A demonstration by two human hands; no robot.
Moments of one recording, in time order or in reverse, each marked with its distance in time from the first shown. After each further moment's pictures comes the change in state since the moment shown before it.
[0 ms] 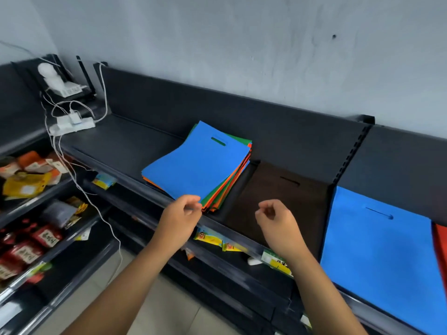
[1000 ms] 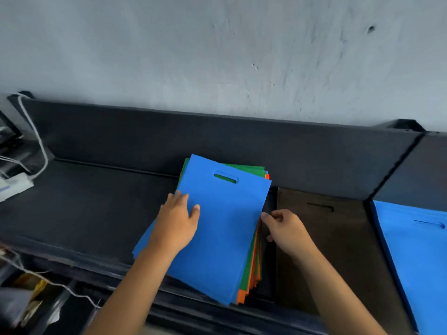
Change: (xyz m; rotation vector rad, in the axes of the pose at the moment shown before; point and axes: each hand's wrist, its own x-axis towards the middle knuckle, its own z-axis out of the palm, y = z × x) left_hand 0.263 -0.027 -0.046 0.598 -0.198 0.180; right_hand 0.168 -0.029 0.094 -0.114 0.203 0.341
